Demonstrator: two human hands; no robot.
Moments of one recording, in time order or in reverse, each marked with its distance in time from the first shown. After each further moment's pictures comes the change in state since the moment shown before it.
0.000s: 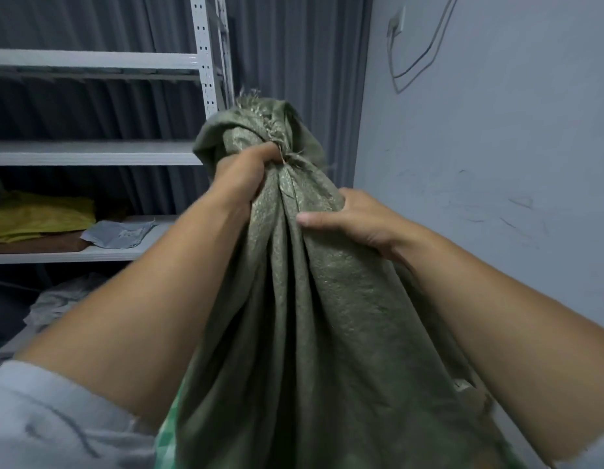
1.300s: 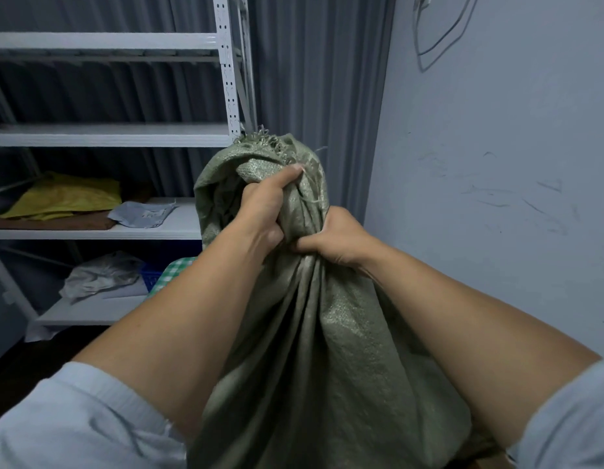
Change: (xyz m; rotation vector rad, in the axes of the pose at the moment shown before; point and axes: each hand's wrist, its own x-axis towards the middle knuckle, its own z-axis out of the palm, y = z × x) left_hand -0.029 -0.057 -0.002 -0.262 0.023 -0.094; right_hand -0.010 0.025 0.069 -0.011 0.033 -0.048
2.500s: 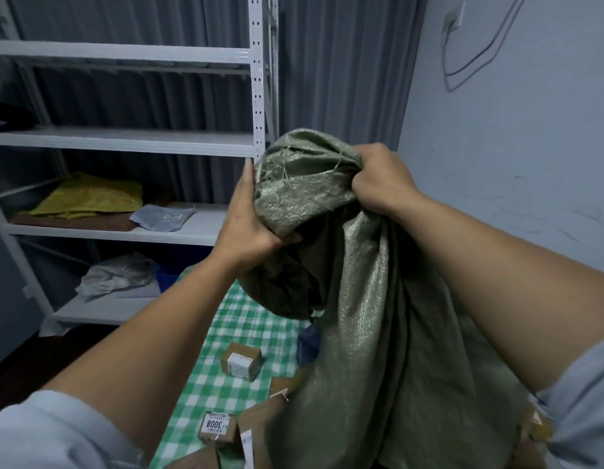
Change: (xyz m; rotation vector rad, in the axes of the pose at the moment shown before) left_hand 0.038 0.014 -0.113 0.928 -0.145 0.644; right_hand 0.052 -0.076 -0.032 -0.578 0.357 -0.180
